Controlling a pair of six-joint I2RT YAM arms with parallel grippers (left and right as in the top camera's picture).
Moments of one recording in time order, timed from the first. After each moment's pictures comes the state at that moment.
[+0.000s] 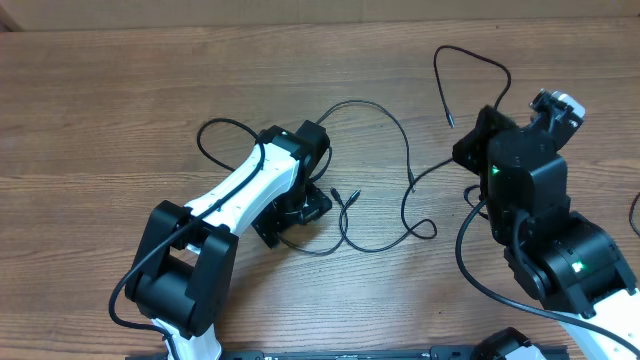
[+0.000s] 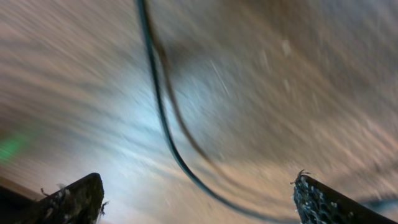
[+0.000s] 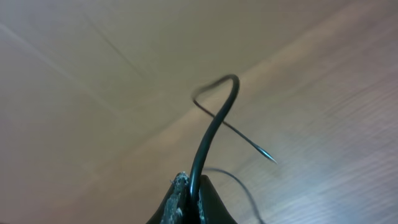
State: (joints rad) left arm -0.51 1.89 1.31 -1.17 0.11 -1.16; right arm 0.46 1.02 1.20 -0.68 0.51 0.82
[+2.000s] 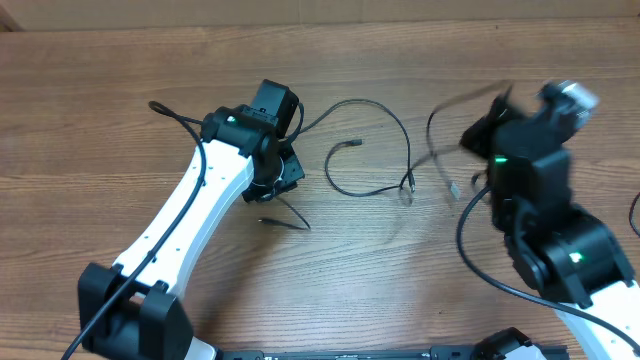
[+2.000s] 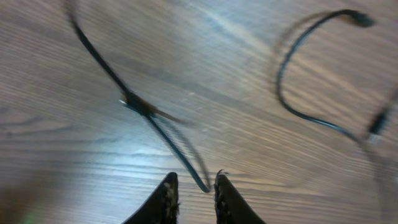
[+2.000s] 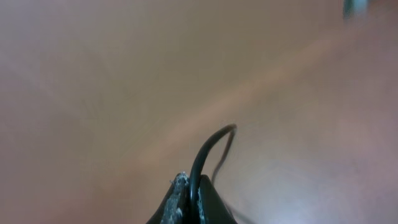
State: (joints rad) left arm -0.40 1.68 1.43 -1.18 0.04 -0.83; right arm 0.40 1.03 1.20 -0.51 0.59 0.69
